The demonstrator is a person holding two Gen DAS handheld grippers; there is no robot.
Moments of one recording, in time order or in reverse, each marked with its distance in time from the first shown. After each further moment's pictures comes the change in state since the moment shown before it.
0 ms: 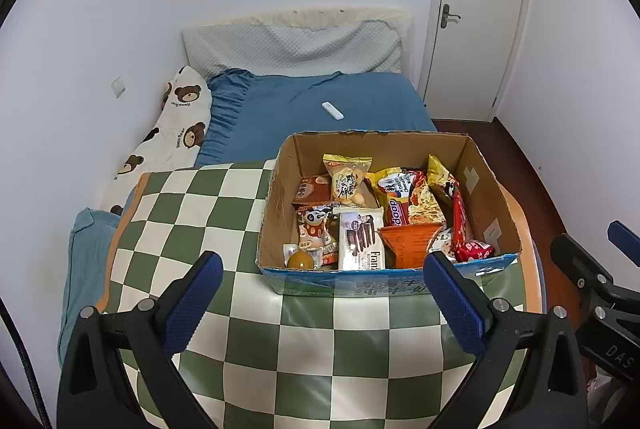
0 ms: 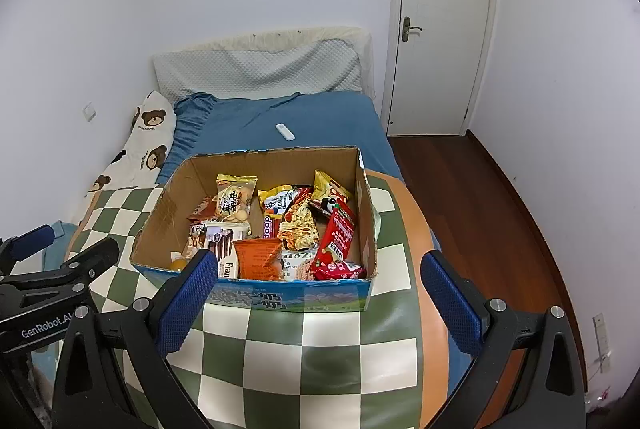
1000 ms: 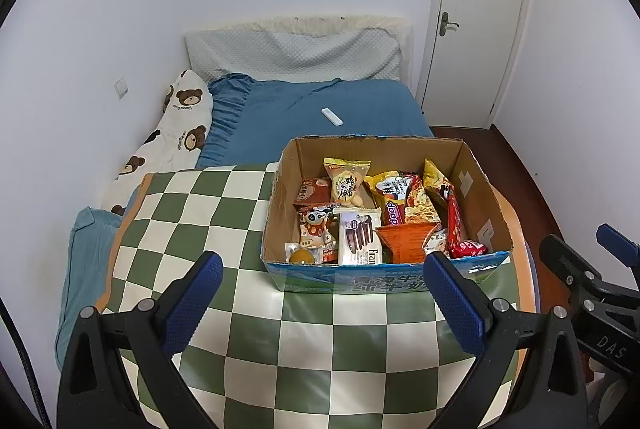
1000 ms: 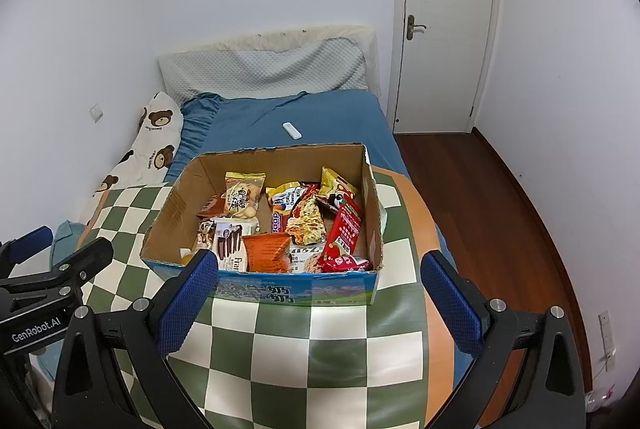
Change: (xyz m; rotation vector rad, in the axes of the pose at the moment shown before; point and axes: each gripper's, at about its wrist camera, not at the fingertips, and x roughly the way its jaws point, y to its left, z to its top) left arm -0.018 0.007 -0.001 -0.011 -0.018 -0.010; right arm -0.012 0.001 -0.003 0.009 0.003 0.024
